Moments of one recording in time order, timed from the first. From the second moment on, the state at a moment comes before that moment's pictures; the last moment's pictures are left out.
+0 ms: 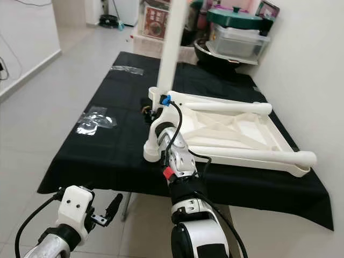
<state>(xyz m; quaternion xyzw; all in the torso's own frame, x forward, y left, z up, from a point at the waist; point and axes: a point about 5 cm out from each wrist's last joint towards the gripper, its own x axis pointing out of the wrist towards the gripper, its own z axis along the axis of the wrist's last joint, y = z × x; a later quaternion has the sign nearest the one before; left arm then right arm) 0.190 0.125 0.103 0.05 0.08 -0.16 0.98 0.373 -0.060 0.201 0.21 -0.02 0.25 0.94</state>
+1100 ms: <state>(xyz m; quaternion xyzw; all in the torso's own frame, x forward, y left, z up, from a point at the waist) 0.191 0.124 0.103 0.05 0.08 -0.16 0.98 0.387 -0.056 0.198 0.09 0.00 0.22 0.97</state>
